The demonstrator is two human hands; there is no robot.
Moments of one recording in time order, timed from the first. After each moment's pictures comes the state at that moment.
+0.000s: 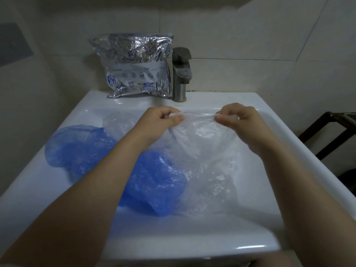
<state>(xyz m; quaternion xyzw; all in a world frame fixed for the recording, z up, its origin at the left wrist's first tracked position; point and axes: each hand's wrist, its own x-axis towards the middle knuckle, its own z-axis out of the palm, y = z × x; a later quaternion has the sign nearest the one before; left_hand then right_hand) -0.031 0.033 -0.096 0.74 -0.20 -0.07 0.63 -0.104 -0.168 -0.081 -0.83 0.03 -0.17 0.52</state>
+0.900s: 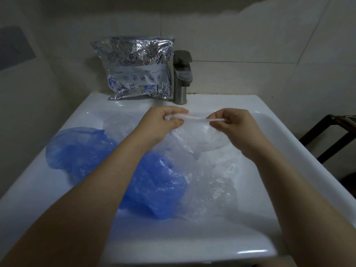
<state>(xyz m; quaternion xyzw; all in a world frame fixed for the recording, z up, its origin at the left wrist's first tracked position) -0.039 0.030 -0.086 0.76 -0.20 -0.07 0.62 -0.105 -0.149 -0.079 -0.84 0.02 -0.17 0.51</state>
